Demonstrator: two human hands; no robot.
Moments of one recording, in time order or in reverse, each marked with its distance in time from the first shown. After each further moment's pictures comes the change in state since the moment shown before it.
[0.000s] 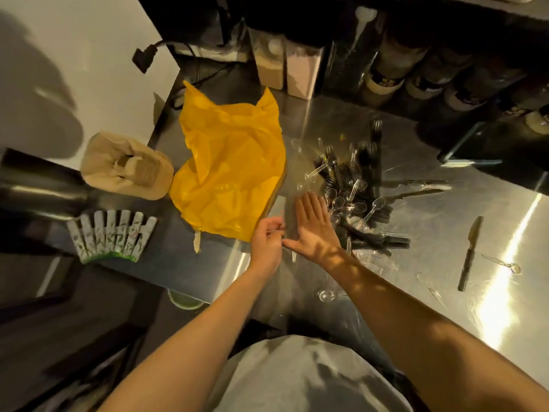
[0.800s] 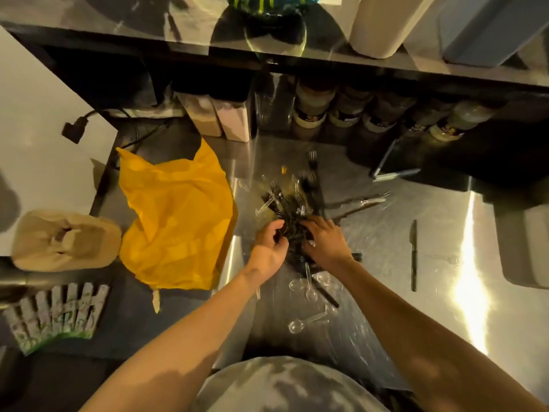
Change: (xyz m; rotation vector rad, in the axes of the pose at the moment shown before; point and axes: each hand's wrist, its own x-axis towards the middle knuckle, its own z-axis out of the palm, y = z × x) left_hand 0.030 0.044 0.081 0.442 -0.356 0.328; right_hand -0.035 0.105 -0.057 0.330 0.065 0.326
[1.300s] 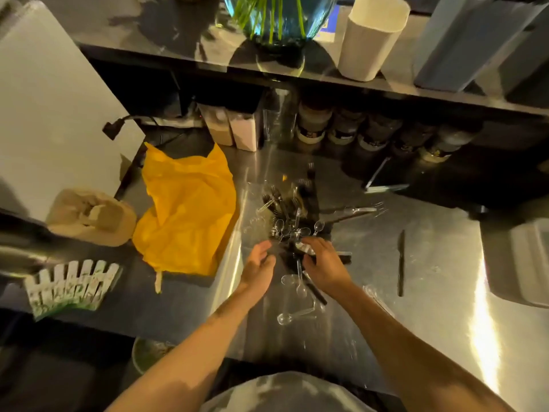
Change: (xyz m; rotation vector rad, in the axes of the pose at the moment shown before) left_hand -0.078 -0.006 0.010 -0.269 0.070 -0.169; right_hand -0.077 0.005 0.000 0.279 0.088 -0.052
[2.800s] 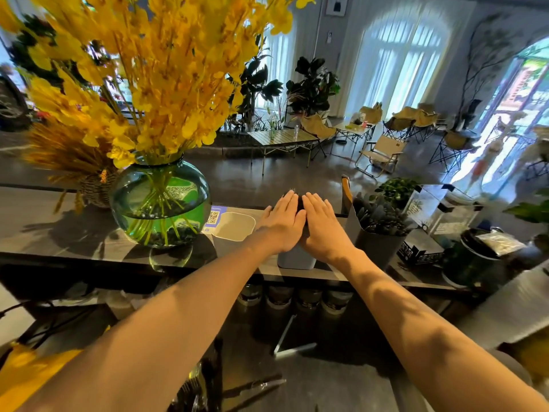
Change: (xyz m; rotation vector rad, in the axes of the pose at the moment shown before) left_hand 0.080 0.500 0.190 0.830 -0.049 0.868; right_hand 0.135 -0.041 -0.454 -0.454 0.493 -0.303
